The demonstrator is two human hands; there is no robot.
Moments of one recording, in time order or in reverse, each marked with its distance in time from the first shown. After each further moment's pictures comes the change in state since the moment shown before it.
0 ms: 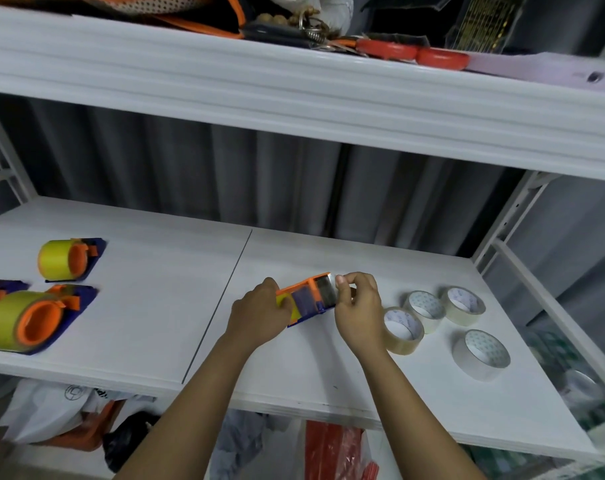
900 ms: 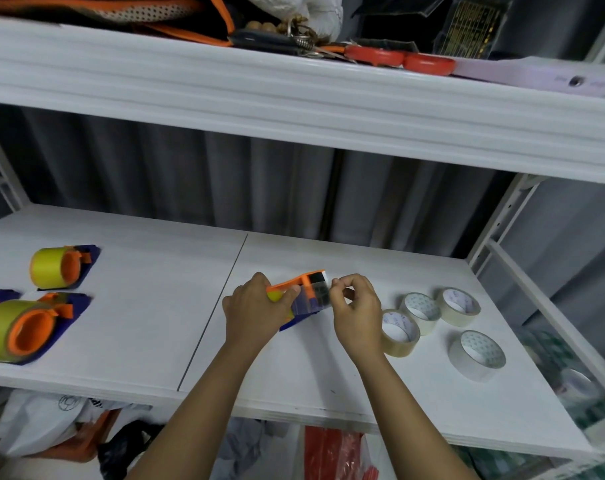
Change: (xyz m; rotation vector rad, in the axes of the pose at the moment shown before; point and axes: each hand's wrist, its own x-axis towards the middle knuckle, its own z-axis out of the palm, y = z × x) left_hand 0.006 0.006 0.008 -0.073 0.269 -0.094; right_hand -0.004 -0.003 -0.003 0.100 0.069 -0.040
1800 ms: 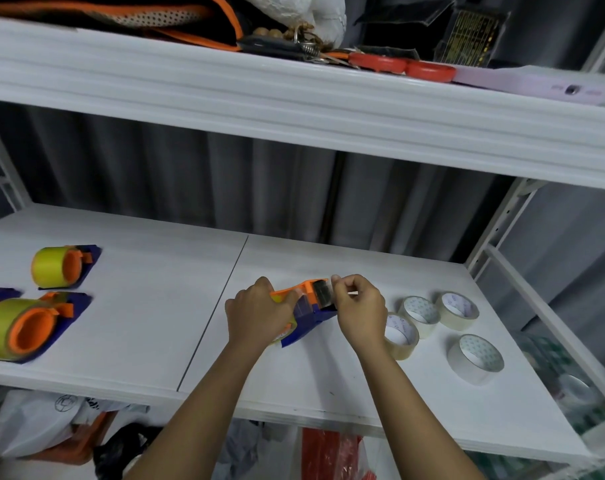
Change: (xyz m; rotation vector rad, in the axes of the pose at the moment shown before) left_hand -0.007 0.010 -0.008 0.061 -0.067 -0.022; right_hand 0.010 -0.010 -0.004 -0.140 -0.016 0.135
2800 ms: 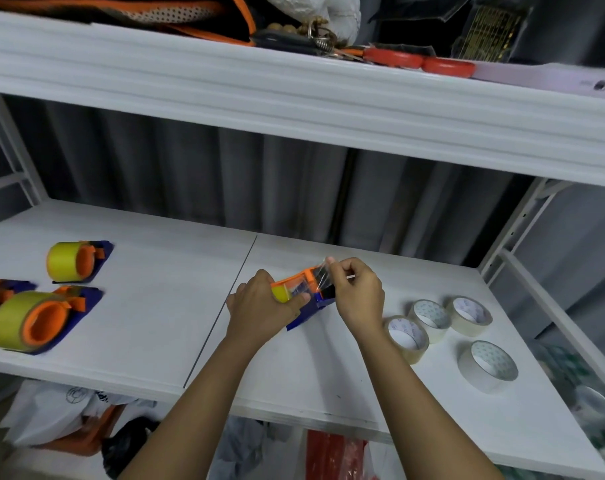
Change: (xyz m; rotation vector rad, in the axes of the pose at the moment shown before) left_hand 0.009 -0.011 -0.002 -0.092 -0.038 -0.013; right_hand 0.019 -0.012 0.016 0.018 -0.047 -0.096
